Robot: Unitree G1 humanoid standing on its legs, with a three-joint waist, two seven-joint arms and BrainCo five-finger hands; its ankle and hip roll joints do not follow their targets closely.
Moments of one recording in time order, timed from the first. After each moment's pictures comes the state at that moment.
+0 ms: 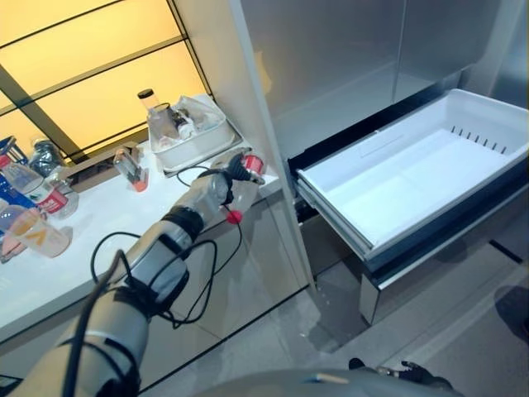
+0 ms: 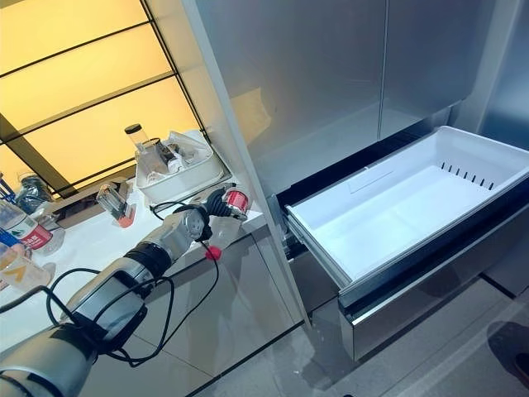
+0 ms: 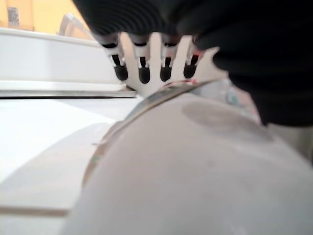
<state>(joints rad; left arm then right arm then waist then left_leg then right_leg) -0.97 0.33 -0.65 1.04 0.36 0.05 0.03 -0.01 -0.35 0.20 1.35 0.19 -0.05 0.02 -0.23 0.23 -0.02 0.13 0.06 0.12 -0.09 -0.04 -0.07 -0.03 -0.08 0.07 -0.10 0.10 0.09</state>
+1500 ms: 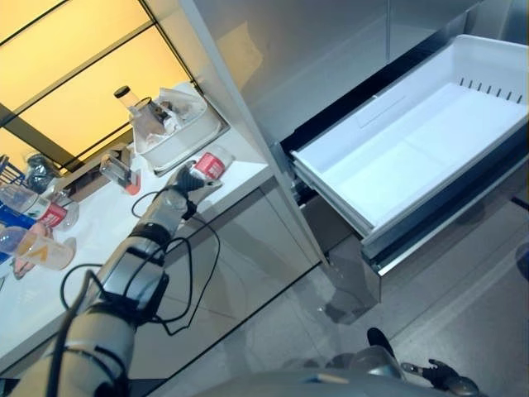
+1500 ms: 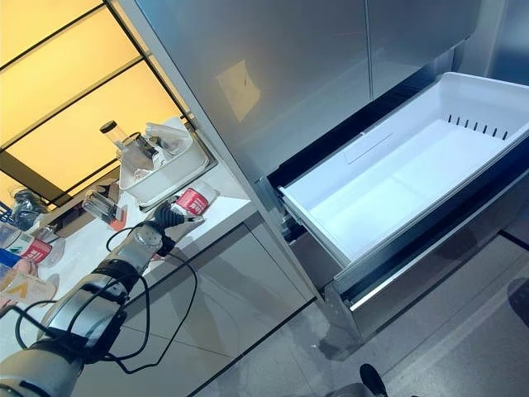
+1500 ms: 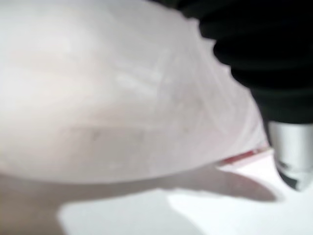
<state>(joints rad) -0.82 0.45 -0.32 1.20 0.08 0.01 0.09 0.01 -0.42 0.11 1.34 0.21 -0.05 -0.02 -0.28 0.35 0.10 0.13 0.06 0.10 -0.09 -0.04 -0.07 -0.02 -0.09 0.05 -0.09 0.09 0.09</state>
